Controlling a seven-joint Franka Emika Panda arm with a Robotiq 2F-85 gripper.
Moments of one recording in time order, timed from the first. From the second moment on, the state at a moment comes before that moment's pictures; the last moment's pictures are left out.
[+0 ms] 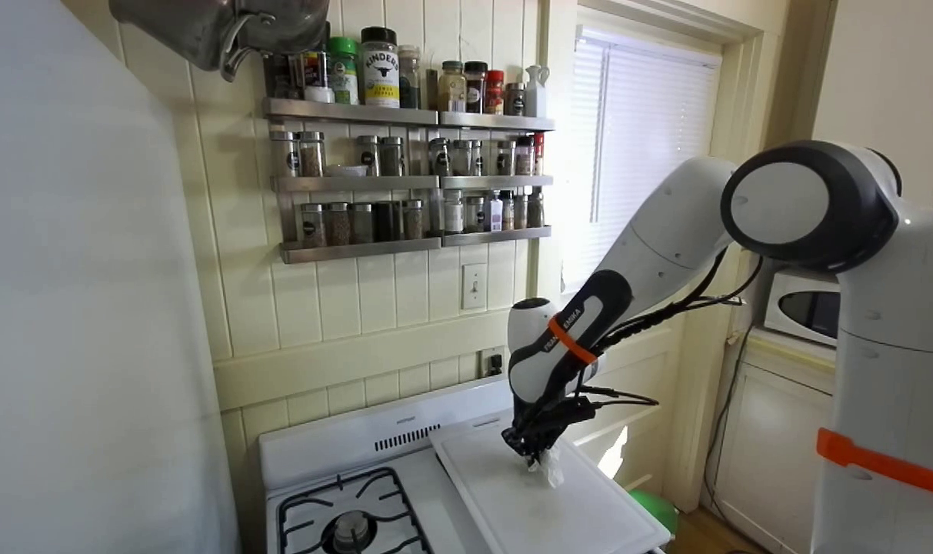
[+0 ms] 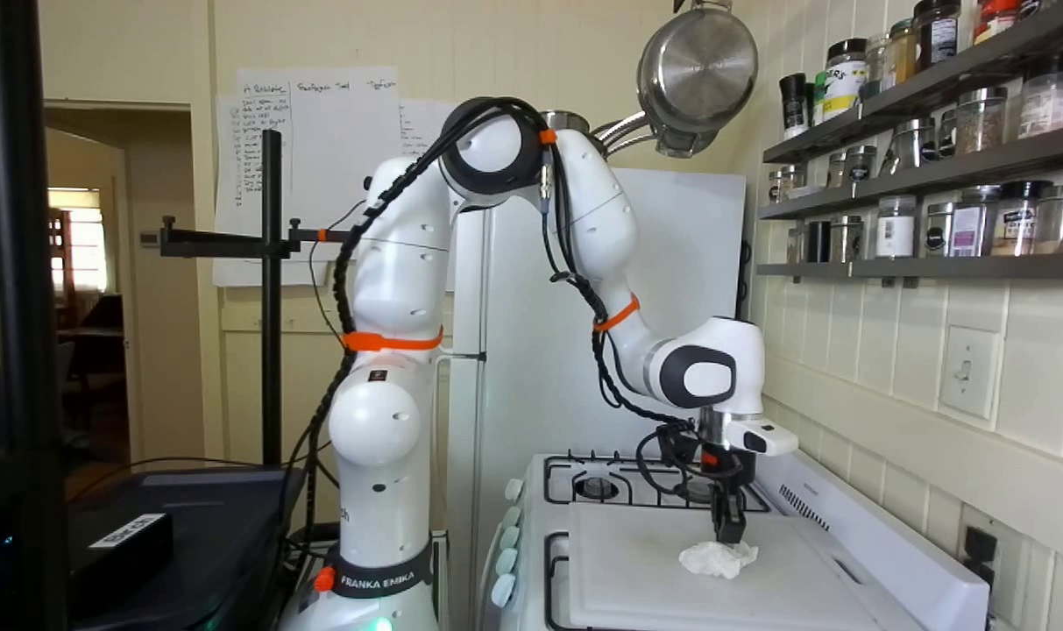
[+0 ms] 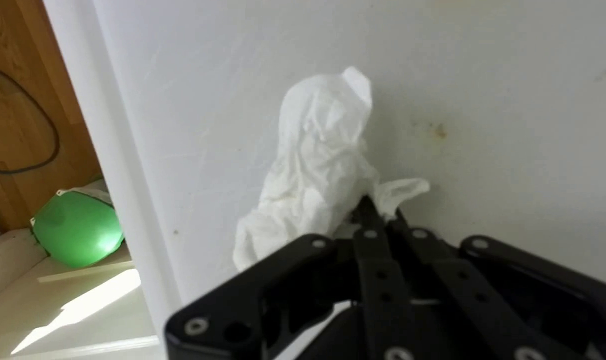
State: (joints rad) arm 0.00 0.09 -0.04 -2.45 -0.13 2.55 0.44
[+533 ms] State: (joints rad) arm 0.02 0.10 0.03 -2.45 0.13 2.61 0.34
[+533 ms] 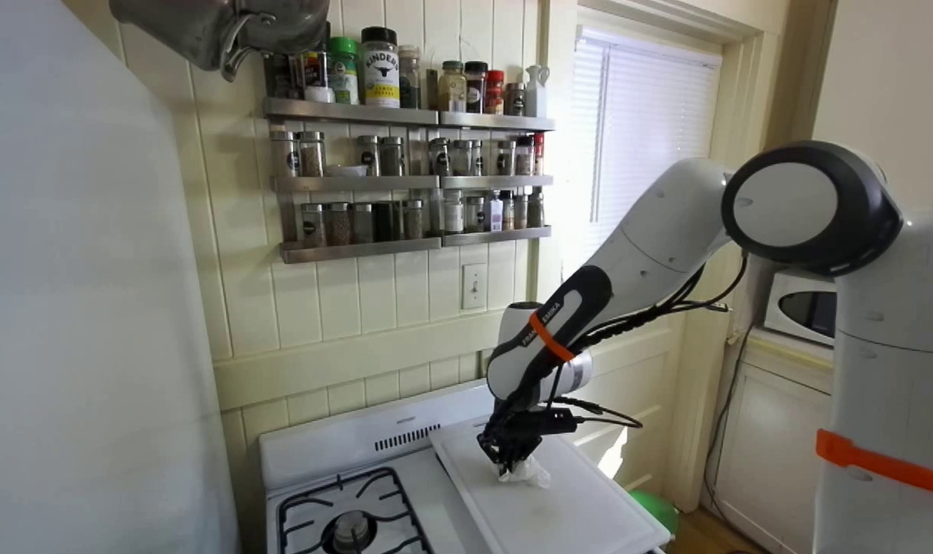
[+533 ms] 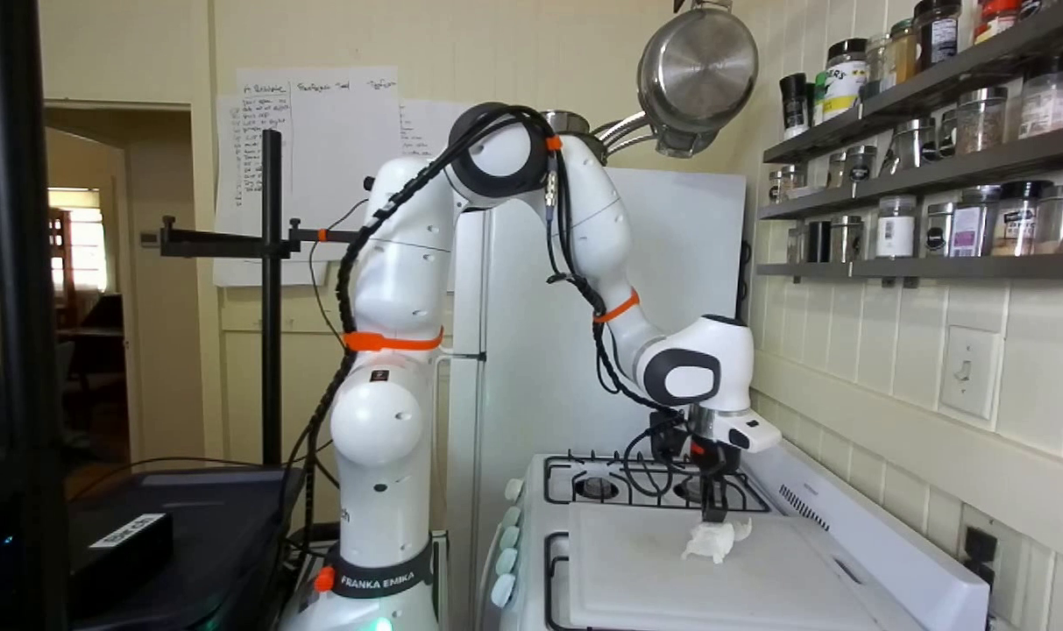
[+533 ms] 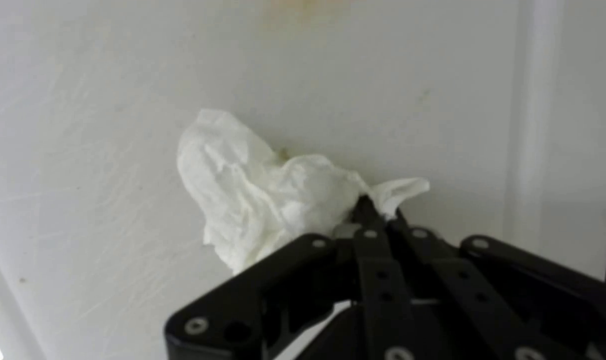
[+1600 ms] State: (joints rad) arm 0.01 0.09 -0.03 -2.45 -0.21 2.57 0.43
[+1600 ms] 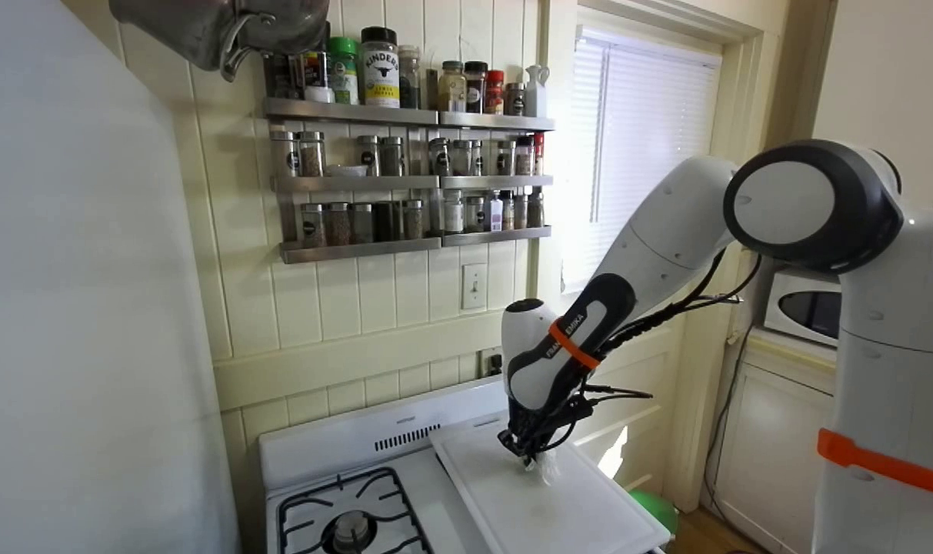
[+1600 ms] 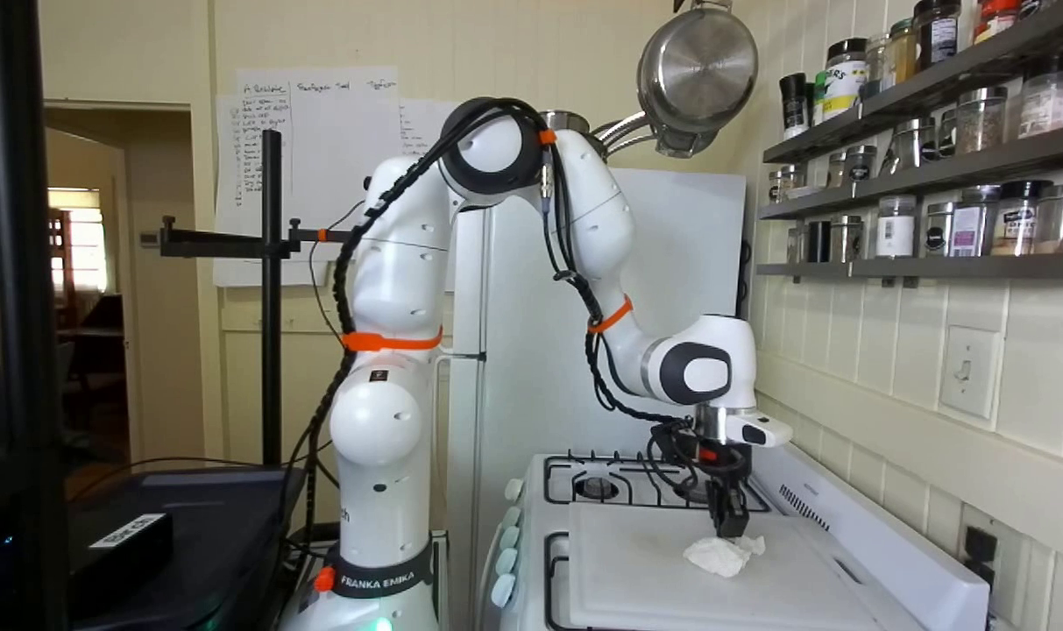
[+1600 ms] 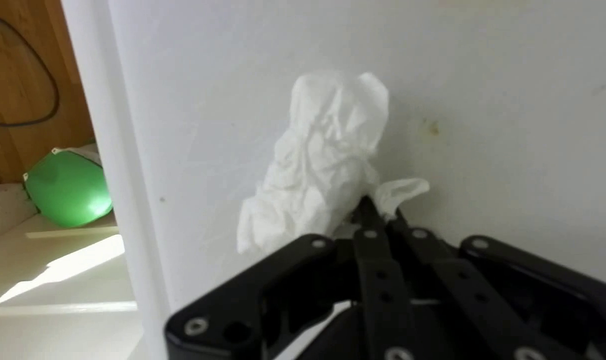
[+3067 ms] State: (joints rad) arm 0.06 0.16 -0.03 -2.33 -0.09 2.81 0.59
